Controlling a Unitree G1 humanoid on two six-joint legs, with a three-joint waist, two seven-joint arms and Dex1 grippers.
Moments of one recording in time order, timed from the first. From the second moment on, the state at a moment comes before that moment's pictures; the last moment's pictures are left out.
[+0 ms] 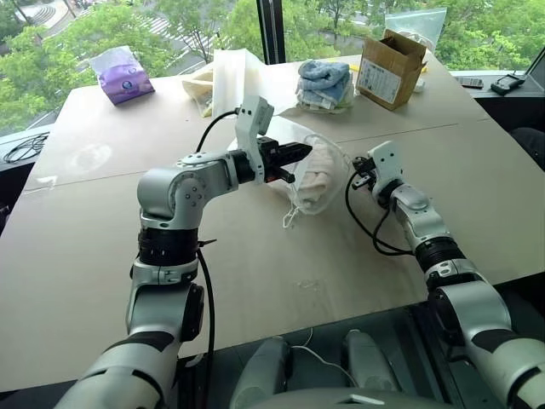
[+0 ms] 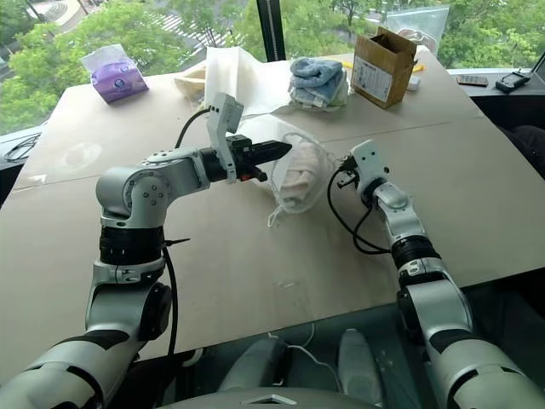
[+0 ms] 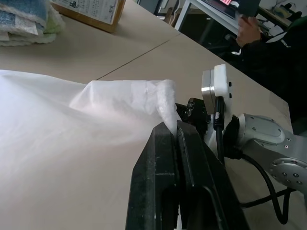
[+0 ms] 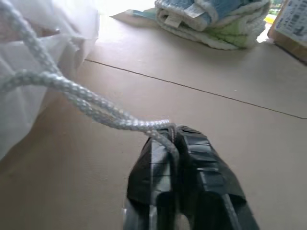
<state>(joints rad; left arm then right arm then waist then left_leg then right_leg) -0.82 0.36 0.07 -0.02 -0.59 1.06 -0.58 -0.78 -0.24 0.01 0.84 0.06 -0.14 0.38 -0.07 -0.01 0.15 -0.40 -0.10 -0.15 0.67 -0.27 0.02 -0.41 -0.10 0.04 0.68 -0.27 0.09</state>
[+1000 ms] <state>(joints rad) -0.60 0.61 -0.02 0.04 -0.57 0.90 -0.92 -0.52 -0.28 -0.06 0.11 0.09 0.27 0.25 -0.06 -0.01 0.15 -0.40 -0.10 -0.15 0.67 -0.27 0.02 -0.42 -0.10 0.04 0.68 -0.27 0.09</state>
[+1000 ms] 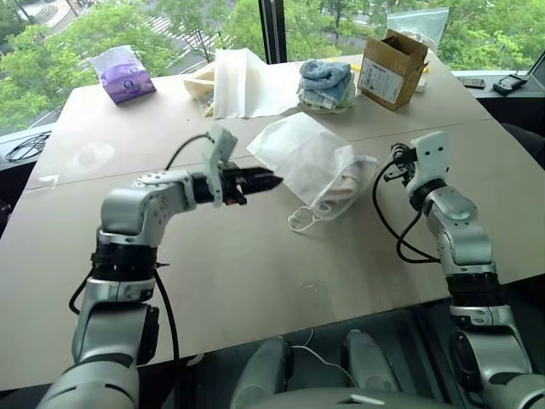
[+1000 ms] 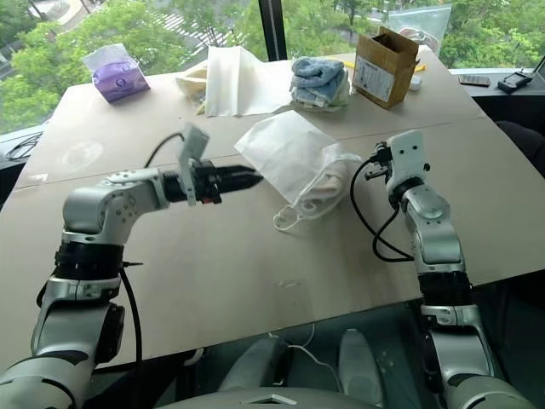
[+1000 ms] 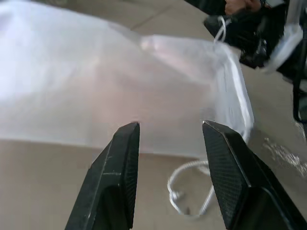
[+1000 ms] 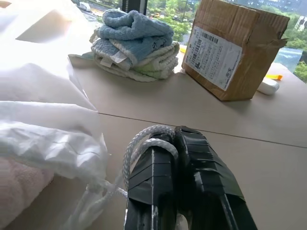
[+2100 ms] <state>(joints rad) -0.47 0.34 -0.16 0.22 -0.08 0.24 -0.52 -0.51 -0.27 -0.10 0.08 0.13 0.30 0.23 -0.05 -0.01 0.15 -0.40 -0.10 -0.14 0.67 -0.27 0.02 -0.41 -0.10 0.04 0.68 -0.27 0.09</state>
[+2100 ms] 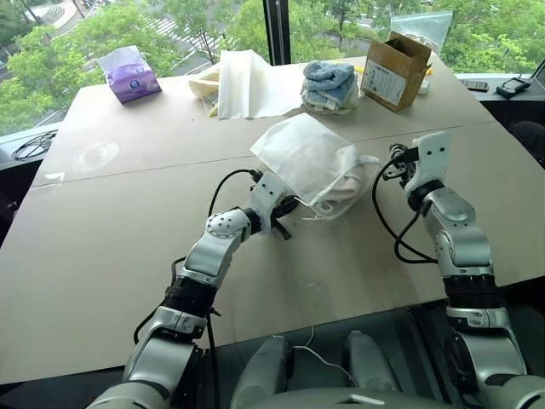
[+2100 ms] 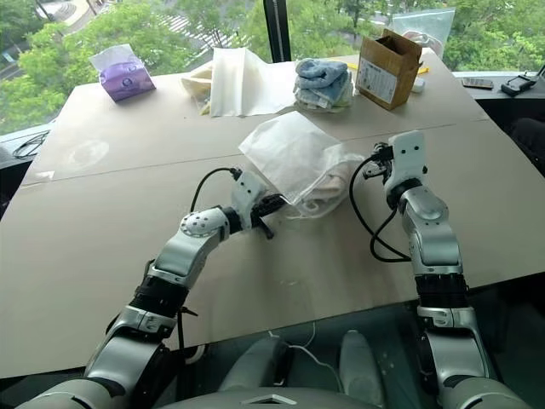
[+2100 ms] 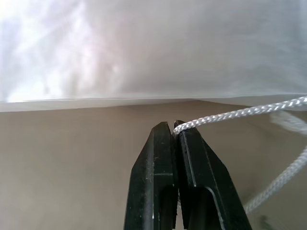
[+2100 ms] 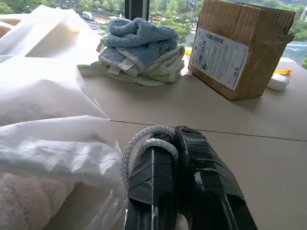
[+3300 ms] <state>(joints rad) -0.95 0.48 0.18 0.29 0.10 0.06 0.12 -0.85 -0.41 -0.26 0.03 0.13 0.23 0.04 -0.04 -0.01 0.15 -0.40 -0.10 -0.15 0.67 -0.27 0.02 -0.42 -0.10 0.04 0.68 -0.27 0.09</state>
